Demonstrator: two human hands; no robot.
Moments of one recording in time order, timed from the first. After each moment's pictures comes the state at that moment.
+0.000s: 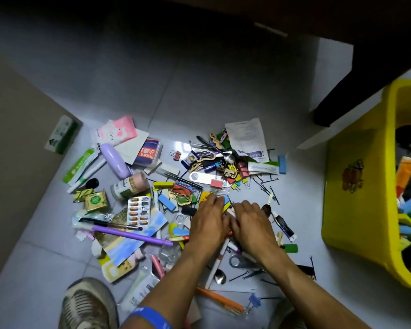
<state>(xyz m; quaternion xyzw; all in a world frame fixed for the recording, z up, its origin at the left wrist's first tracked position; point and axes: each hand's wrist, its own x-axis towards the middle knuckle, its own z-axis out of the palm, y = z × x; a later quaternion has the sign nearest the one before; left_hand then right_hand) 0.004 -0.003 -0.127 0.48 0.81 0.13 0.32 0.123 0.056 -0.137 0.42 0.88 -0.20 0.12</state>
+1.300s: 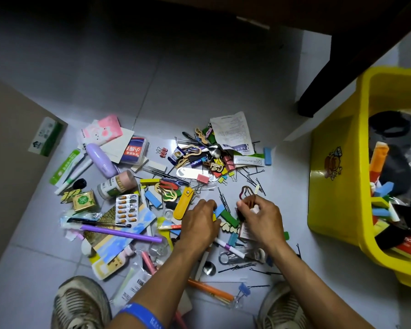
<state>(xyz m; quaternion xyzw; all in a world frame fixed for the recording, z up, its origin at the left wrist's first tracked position) 0.018 -0.012 -0.141 0.49 0.81 0.10 0.30 0.166 0.066 -0.126 0.63 0.62 -0.44 -0.11</state>
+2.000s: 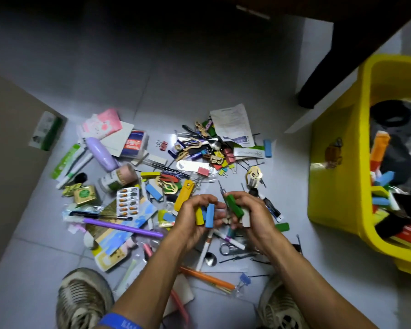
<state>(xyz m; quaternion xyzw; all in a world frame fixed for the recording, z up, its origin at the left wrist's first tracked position) 0.012 -0.013 -0.106 -0.13 0.53 0.50 0.67 0.149 0.051 -0.108 0.57 0.32 -0.74 -0.14</state>
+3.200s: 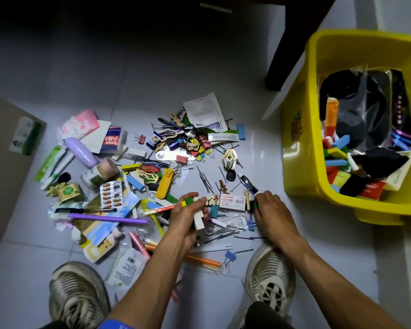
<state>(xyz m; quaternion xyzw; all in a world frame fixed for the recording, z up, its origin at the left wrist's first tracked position) 0.058 -0.044 -0.109 -0.14 0.59 0.51 0.61 0.267 0.036 -0.136 0.51 0.83 -0.20 0.11</state>
